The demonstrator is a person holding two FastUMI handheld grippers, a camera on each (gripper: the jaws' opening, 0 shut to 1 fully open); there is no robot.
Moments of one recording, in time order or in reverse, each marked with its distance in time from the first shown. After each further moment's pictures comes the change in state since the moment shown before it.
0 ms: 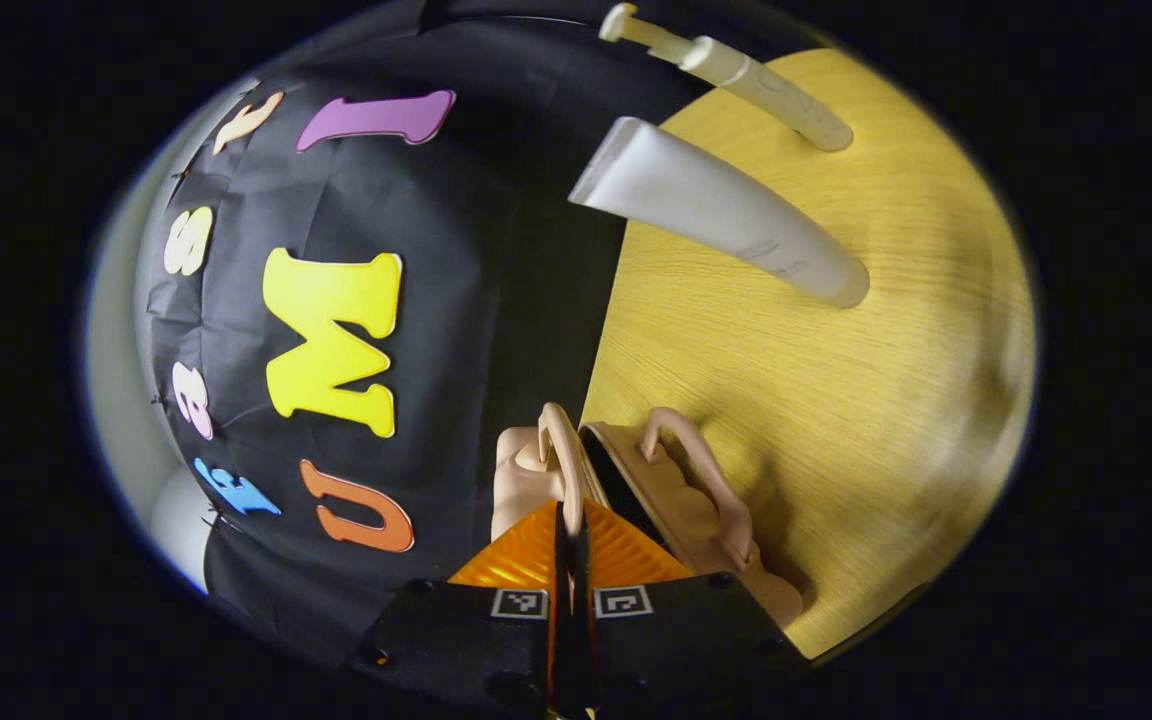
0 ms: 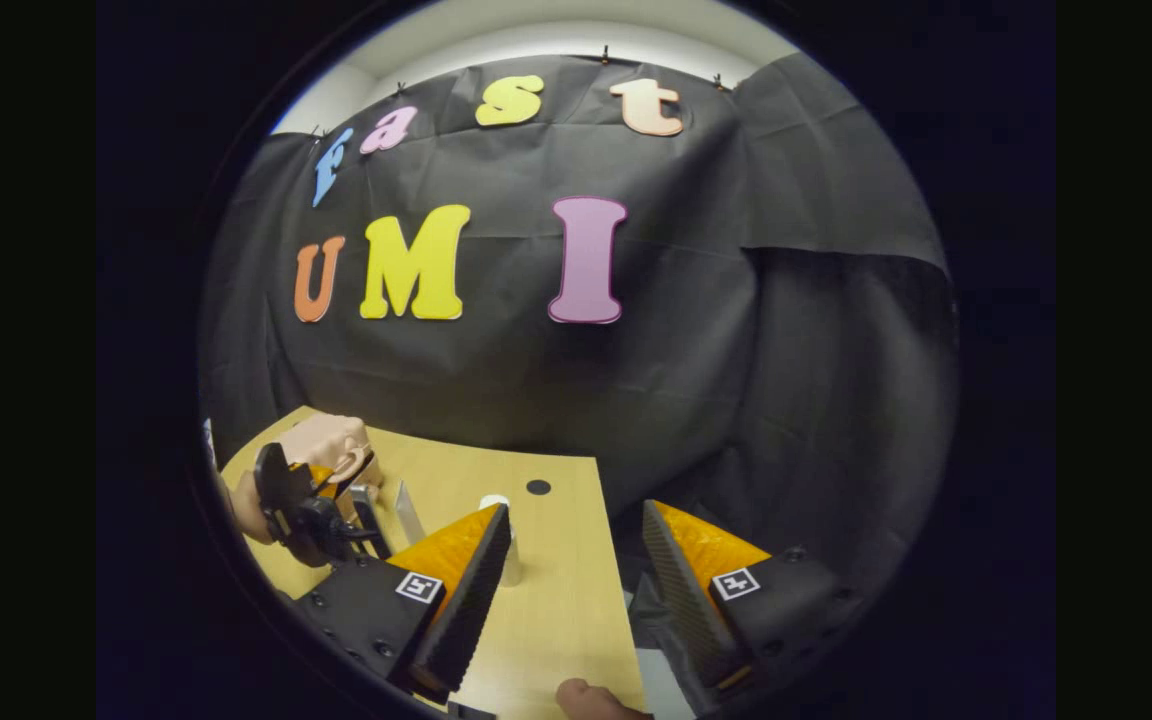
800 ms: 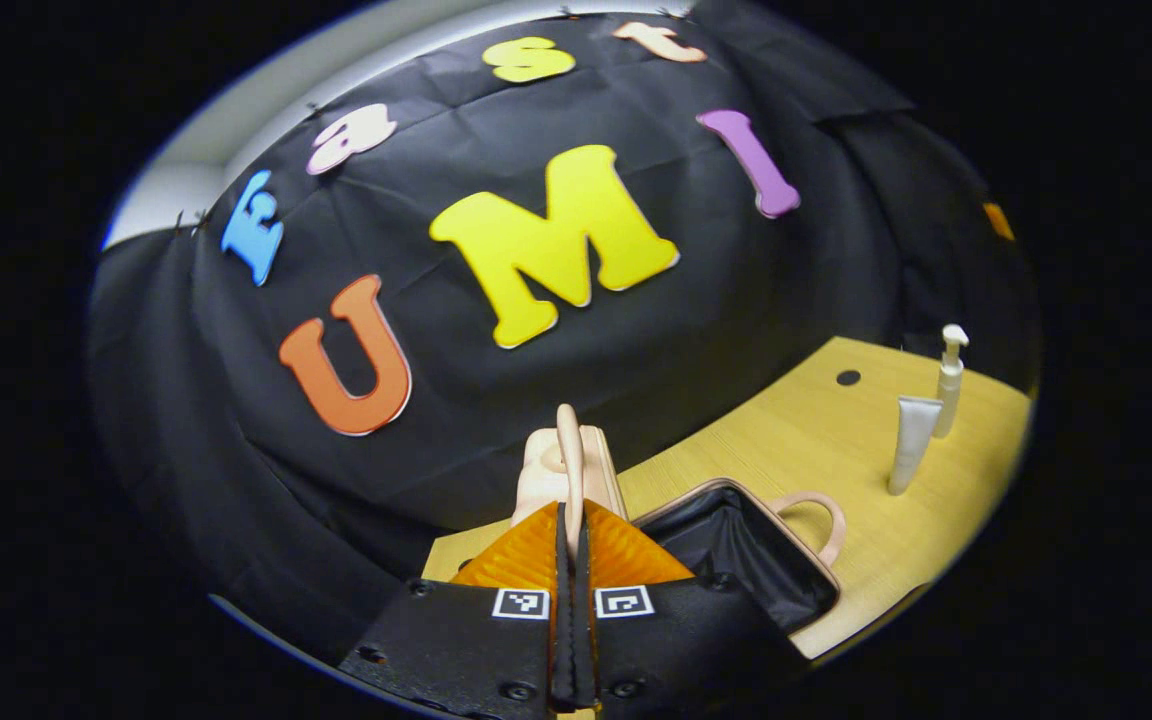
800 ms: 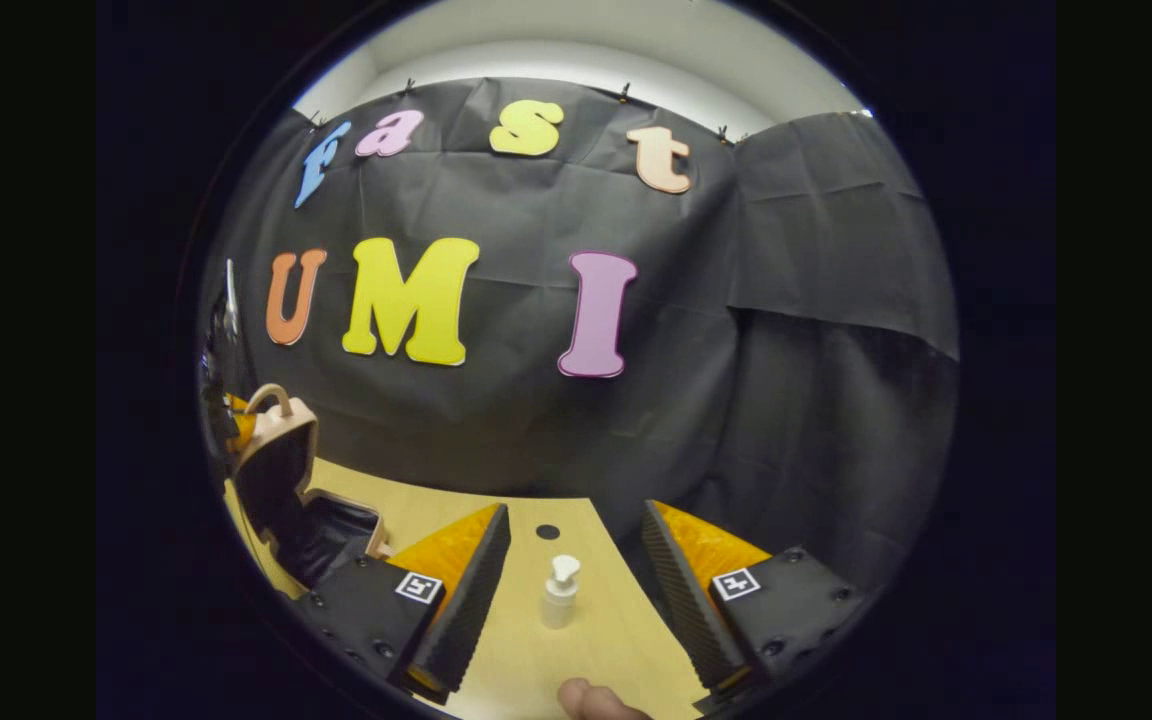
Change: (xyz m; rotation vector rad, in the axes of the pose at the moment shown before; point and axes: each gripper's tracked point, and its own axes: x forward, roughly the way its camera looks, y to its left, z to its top) left arm -0.013 0.180 -0.142 -0.896 -0.183 -0.049; right arm -0.013 0.135 0.067 -0.022 -0.096 -0.188
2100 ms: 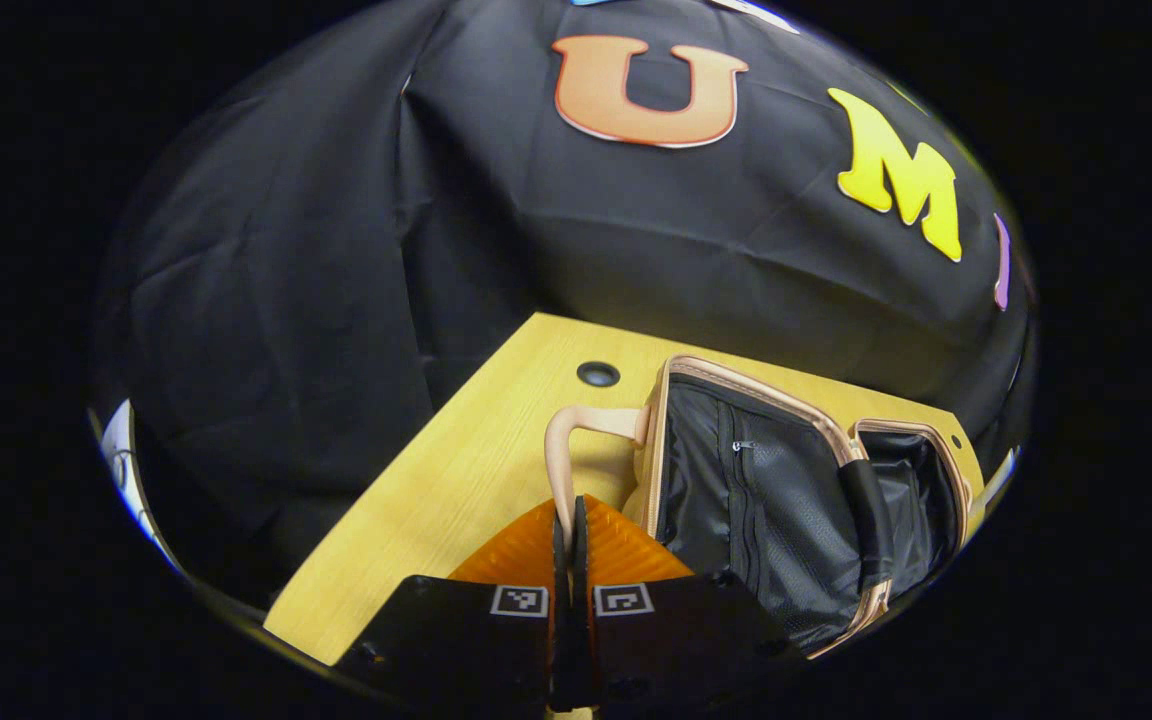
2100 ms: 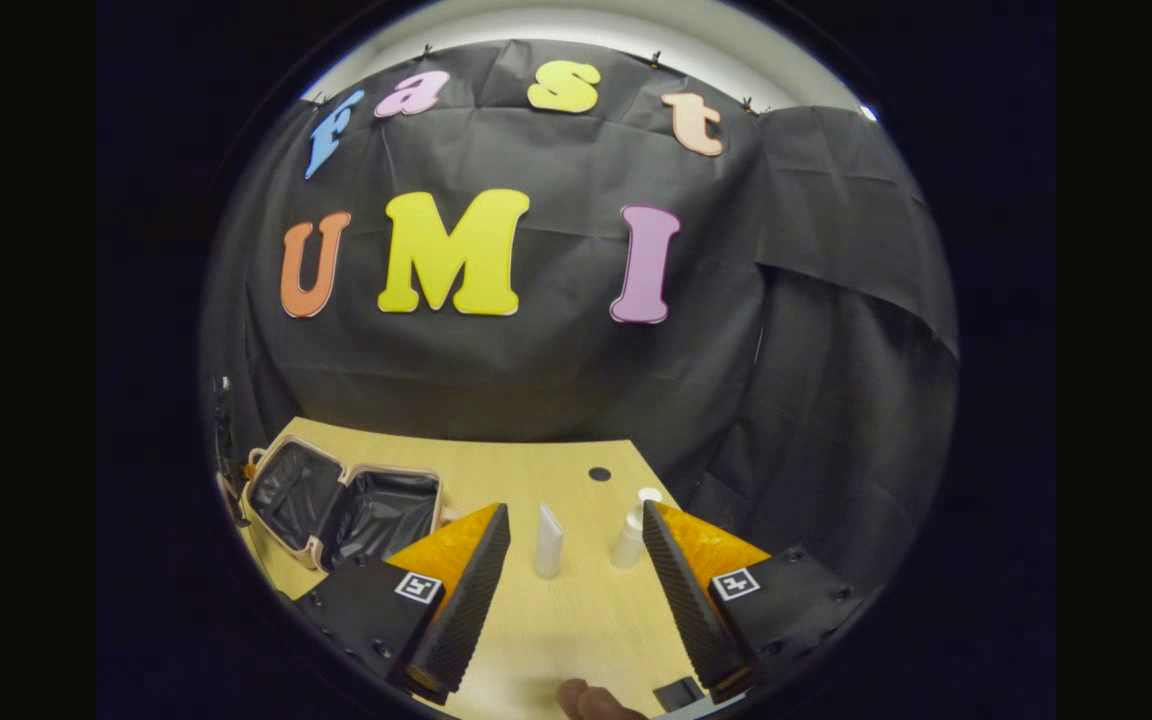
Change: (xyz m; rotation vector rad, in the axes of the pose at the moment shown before) left arm 0.085 0.166 -0.316 -0.618 0.407 0.079; right arm -0.049 0.100 -0.046 0.023 0.208 0.025
